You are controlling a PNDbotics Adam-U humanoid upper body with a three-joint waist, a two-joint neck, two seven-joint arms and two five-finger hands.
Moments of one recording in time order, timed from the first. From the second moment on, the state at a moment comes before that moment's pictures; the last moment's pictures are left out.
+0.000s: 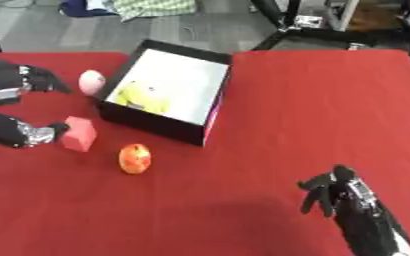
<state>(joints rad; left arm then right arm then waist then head) -0.33 0.92 -0.25 -1.98 -0.70 0.10 -0.84 0.20 -0.09 0.05 -1.96 -0.10 -0.03 0.40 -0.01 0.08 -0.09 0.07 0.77</state>
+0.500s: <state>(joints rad) -0.39 0.84 -0.31 -1.69 -0.81 0.14 -0.76 0.20 -0.09 0.05 -1.96 -0.10 -0.02 0.40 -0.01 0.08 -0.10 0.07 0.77</state>
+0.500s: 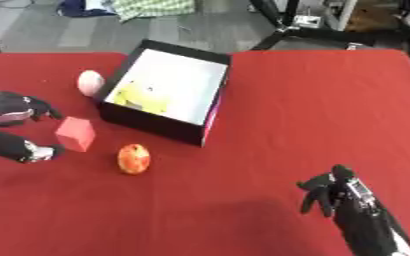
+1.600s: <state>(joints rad) -0.46 0.75 -0.34 -1.50 -0.80 0.08 -0.75 0.20 -0.09 0.05 -1.96 -0.10 -0.01 0.40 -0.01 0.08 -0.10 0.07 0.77</state>
